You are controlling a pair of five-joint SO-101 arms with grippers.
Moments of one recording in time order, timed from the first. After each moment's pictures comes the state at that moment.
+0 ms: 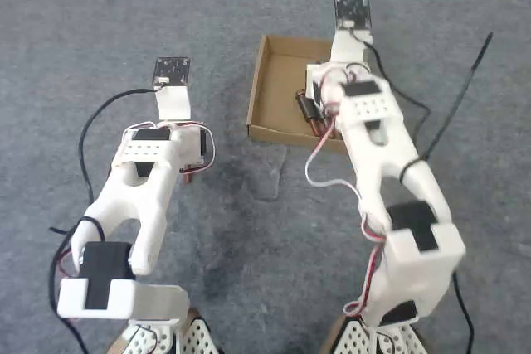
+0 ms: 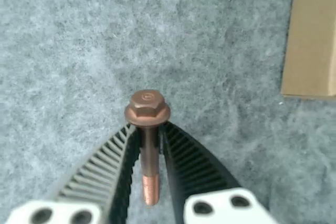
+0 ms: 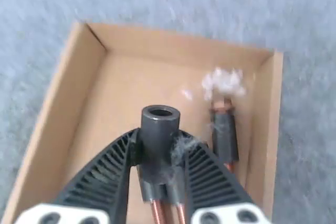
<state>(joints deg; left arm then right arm) -5.5 -1.5 40.6 39.5 6.3 -14.1 12.5 12.0 24.8 -9.2</state>
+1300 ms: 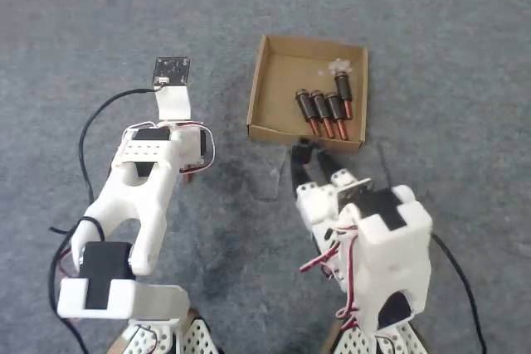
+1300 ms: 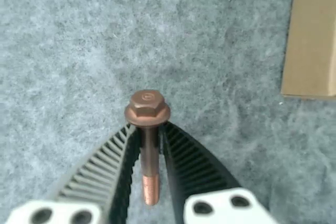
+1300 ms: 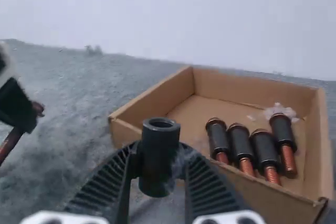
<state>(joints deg) -5.5 -1.5 40.6 39.5 6.3 -25.7 26.5 85.5 -98.9 -2.0</state>
